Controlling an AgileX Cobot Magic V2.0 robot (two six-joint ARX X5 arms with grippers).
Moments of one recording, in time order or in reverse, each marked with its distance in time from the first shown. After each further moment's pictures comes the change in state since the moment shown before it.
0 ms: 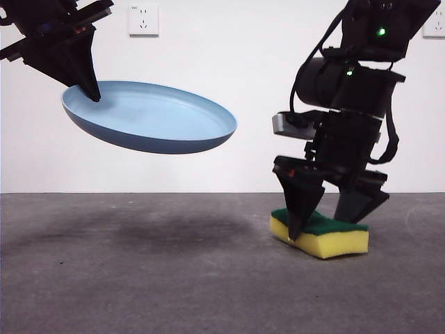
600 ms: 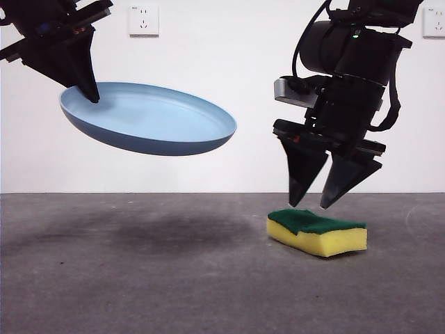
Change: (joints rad) left arm 0.000 0.000 0.000 -0.017 0.000 0.002; right arm 0.002 -0.081 0.022 -0.028 -0.006 0.000
